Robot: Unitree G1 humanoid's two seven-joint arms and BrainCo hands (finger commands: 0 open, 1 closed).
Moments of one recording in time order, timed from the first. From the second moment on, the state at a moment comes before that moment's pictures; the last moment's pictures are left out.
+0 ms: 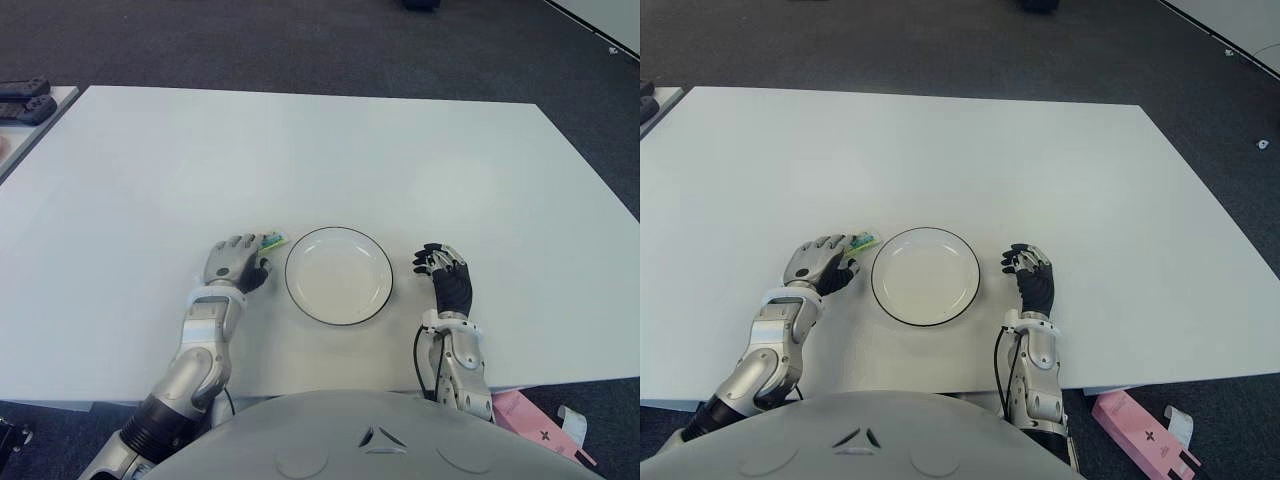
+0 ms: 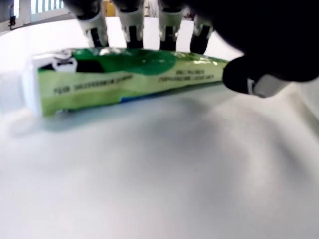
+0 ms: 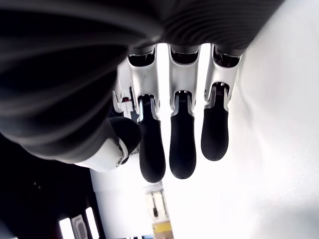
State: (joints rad) left arm 0.22 0.34 -0.46 -0.21 1.23 0.50 -0.29; right arm 0.36 0.06 -0.06 -0.06 0.16 -0.05 -0.11
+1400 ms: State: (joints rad) left arm 0.18 0.34 -0.37 -0.06 1.04 0.34 -0.11; right arm 0.36 0.06 -0.06 -0.06 0.17 -0.05 -0.11
